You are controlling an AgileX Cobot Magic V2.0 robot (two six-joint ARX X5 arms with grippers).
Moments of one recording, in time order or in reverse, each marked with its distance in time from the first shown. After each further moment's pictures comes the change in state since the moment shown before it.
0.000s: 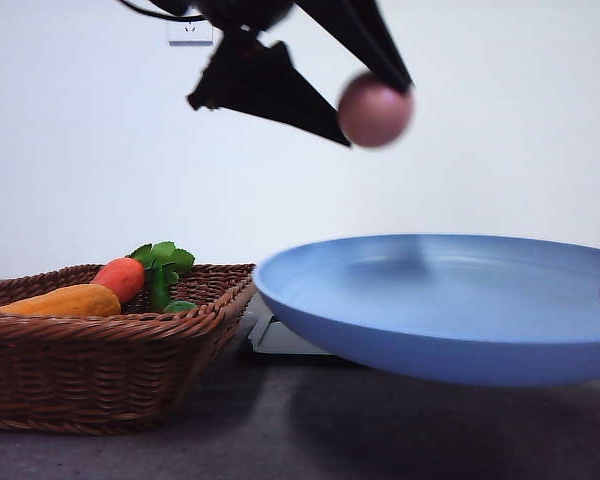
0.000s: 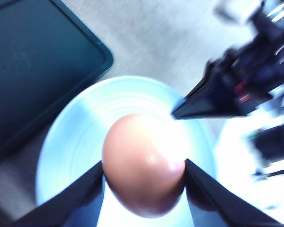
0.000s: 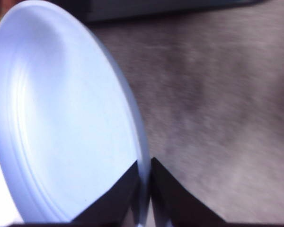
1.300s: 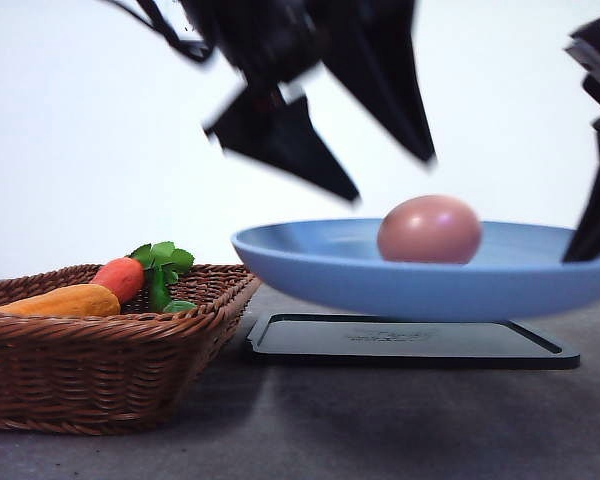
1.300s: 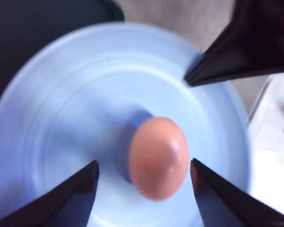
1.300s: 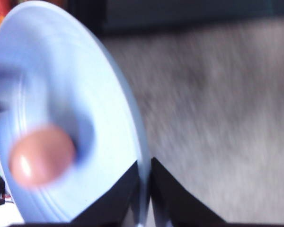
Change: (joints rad) left_arx -0.036 0.020 0.002 -0.036 -0.071 0.030; right_arx 0.020 0.133 0.126 -0.016 -0.019 0.020
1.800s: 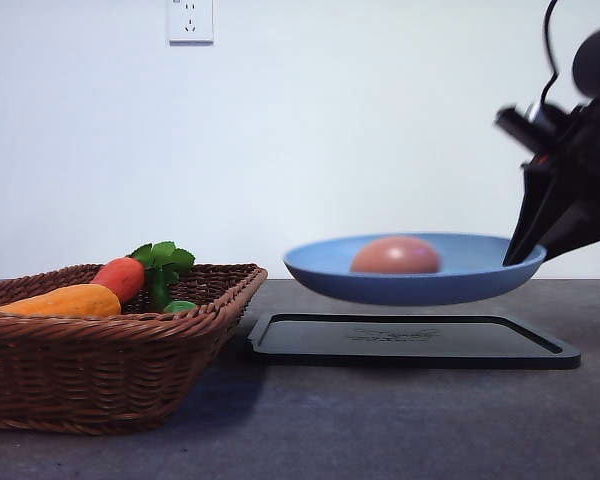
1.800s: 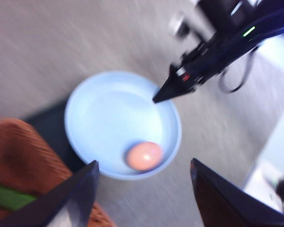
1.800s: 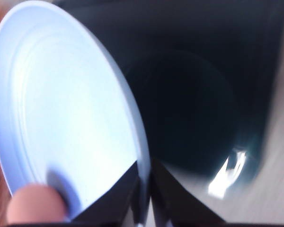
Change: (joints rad) left_arx 0.238 -0.460 0.002 -0.130 -0.001 -0.001; right_arx -0.137 0.535 0.405 0.037 0.002 -0.137
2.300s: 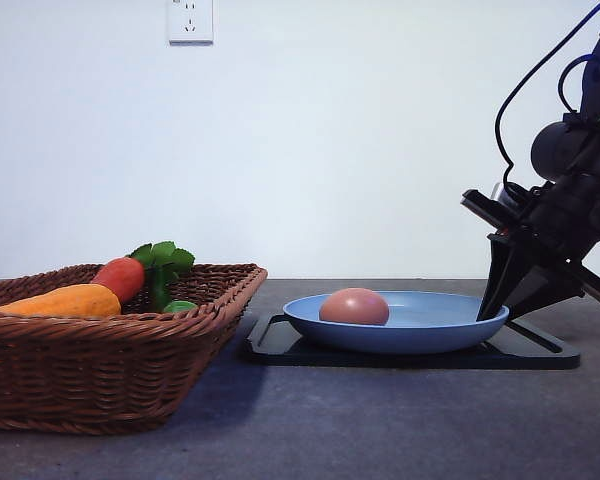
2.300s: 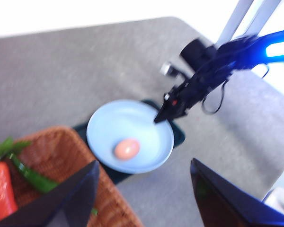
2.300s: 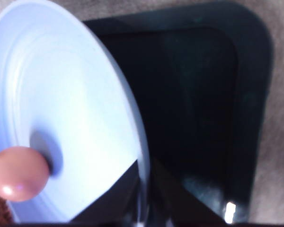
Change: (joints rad) left_arx 0.116 -0.143 0.000 -0.083 -0.002 0.000; right_arx -0.004 0.293 0.172 0.019 0.007 -0.008
